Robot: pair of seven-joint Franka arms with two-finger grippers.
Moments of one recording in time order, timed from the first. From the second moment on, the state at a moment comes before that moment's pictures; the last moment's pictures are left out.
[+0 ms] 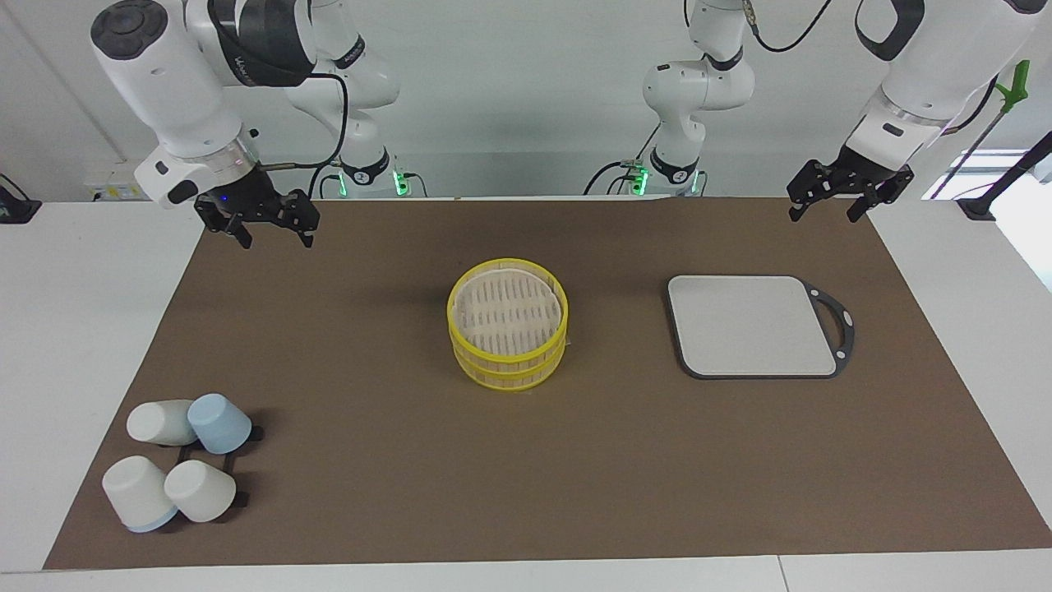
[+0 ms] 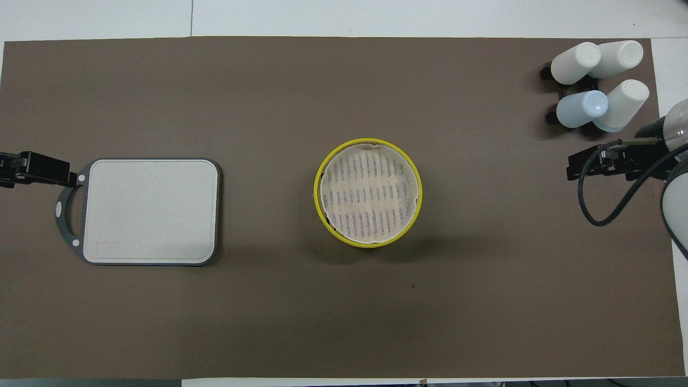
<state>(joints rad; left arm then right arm) -0.04 -0.04 0.02 -1.62 -0.02 1.54 0.07 0.08 -0.01 -0.07 -1.70 0.02 1.61 0.05</state>
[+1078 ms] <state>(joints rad) -0.04 -0.04 0.02 -1.62 -0.02 1.54 0.07 0.06 -0.02 -0.08 -1.69 0.00 1.65 0.00</state>
